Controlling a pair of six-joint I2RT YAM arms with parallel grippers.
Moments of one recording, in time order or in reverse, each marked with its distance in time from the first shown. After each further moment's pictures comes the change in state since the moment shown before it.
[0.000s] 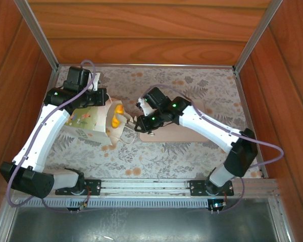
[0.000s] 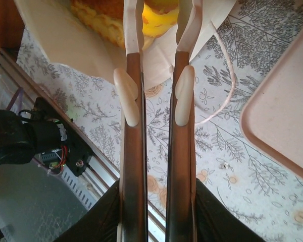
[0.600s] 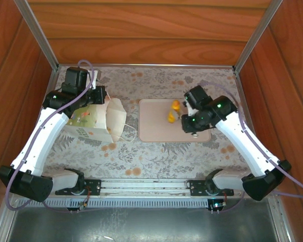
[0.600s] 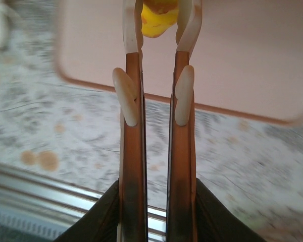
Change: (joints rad) left arm 0.000 -0.038 -0.040 0.097 -0.062 0.002; right arm -0.322 -0.296 -0.023 -0.544 0.378 -0.047
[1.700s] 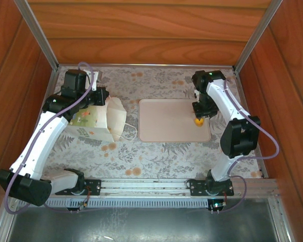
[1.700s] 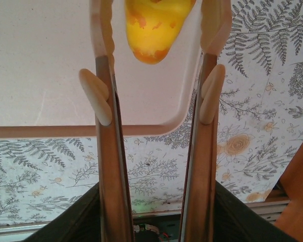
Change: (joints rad) left arm 0.000 -0.040 -0.061 0.076 0.063 0.001; right arm -0.314 0.492 0.217 -0.110 0.180 -0.283
